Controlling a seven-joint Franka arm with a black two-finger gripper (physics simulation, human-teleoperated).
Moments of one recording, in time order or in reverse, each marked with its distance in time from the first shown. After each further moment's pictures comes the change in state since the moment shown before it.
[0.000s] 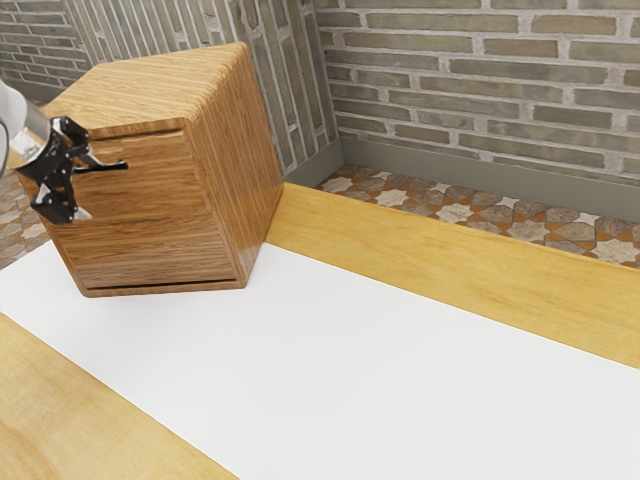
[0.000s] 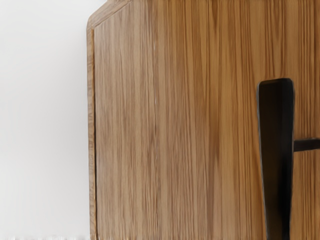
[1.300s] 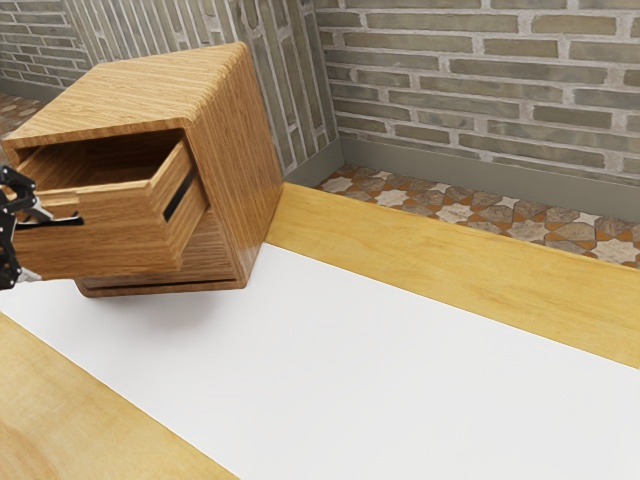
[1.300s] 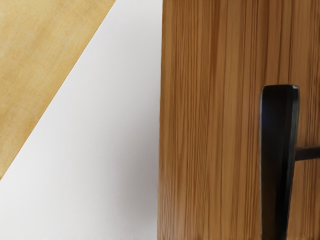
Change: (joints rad) arm 0.070 -0.446 -0.064 -0.388 -0.016 -0.086 -0.014
